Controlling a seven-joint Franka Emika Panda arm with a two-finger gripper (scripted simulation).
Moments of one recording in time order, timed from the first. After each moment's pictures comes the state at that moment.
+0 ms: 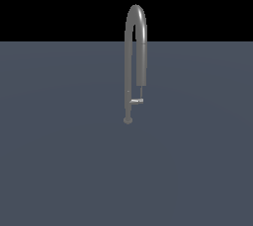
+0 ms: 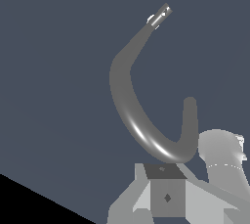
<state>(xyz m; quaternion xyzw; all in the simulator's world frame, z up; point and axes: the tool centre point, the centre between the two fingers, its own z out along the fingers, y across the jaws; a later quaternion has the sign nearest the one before) -0.052 -0.039 0.391 -0.89 0.26 0.28 0.24</state>
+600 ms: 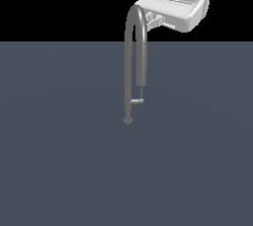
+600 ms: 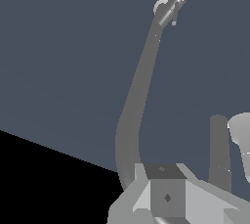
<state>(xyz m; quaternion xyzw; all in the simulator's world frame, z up) -0.005 -0.051 0.326 -0.81 0.33 0.37 0.32</state>
